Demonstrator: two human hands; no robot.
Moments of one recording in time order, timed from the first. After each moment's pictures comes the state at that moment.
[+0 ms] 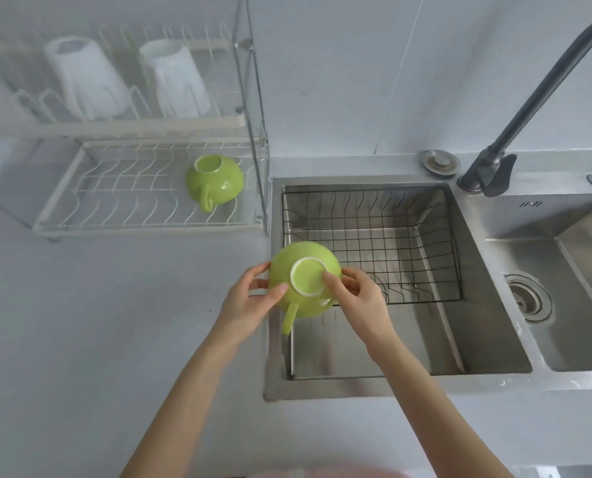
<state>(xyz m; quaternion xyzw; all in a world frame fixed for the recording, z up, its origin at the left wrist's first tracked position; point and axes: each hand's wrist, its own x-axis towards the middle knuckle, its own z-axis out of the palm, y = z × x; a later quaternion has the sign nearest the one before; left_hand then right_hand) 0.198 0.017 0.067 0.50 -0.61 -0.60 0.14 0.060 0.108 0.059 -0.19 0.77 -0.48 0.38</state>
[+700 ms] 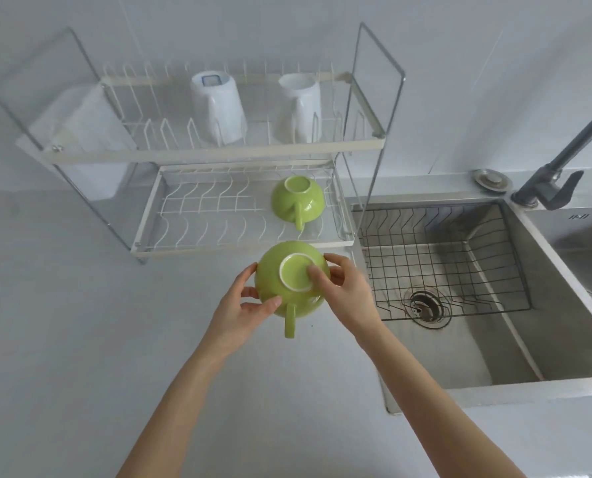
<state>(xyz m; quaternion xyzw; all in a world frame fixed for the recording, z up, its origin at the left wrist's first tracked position) 0.348 -0.091 0.072 0.47 -0.65 -0.58 0.15 0.206 -0.011 0.083 -0.25 0.76 -0.49 0.34</state>
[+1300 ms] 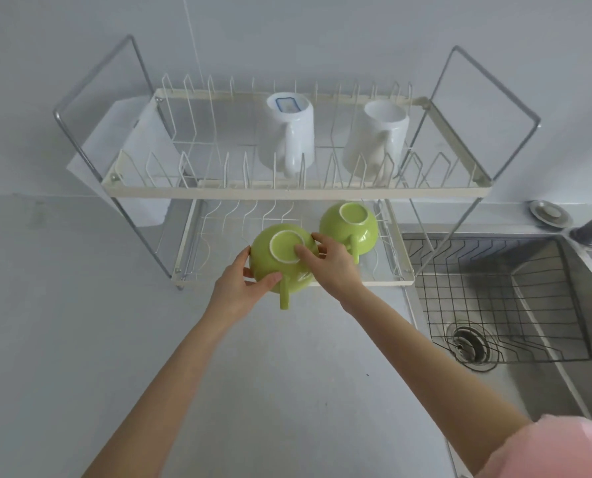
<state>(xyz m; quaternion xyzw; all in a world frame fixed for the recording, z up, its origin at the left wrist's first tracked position) 0.362 -0.224 0.069 0.51 -0.67 -0.52 0.14 0.226 -0.159 0.095 -0.32 0.78 -0.41 0.35</state>
